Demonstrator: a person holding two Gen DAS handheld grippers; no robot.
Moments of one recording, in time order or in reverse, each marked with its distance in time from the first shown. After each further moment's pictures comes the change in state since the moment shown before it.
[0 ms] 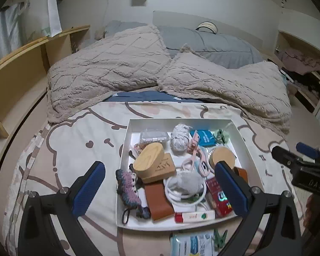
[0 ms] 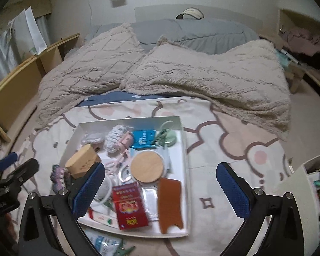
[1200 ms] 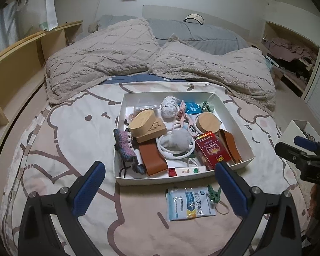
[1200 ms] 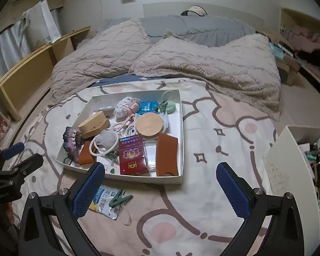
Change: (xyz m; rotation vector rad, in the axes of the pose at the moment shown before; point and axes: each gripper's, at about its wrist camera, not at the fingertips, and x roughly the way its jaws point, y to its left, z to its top) left arm -0.043 -0.002 -0.064 0.035 0.047 -0.065; right arm -0.054 -0.011 -0.071 -0.016 0.040 0.042
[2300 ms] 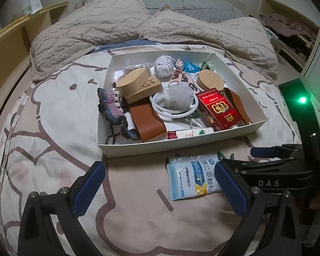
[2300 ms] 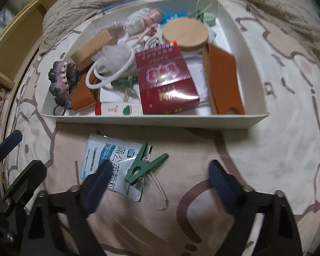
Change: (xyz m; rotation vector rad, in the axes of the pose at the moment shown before) left arm 0.051 0.000 -0.043 0.063 0.170 -0.026; right arm 0.117 0.047 -0.053 0.037 0.463 0.099
